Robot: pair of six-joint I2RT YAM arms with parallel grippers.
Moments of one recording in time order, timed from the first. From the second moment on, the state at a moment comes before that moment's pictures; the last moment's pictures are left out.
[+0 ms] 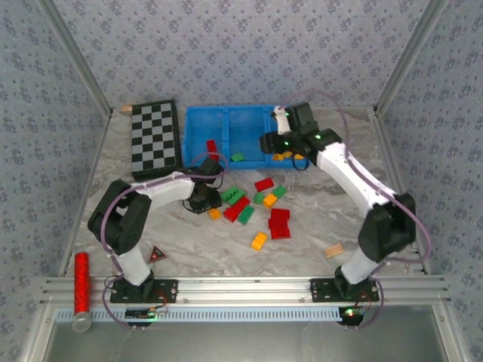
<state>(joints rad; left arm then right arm) -0.62 1.74 1.03 -0.63 0.02 -0.89 0.44 1.58 1.42 -0.58 -0.14 0.17</state>
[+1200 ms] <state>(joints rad) -0.72 1.88 1.84 -0.73 -0.01 -0.65 1.12 1.12 0.58 -0.49 0.14 1.25</state>
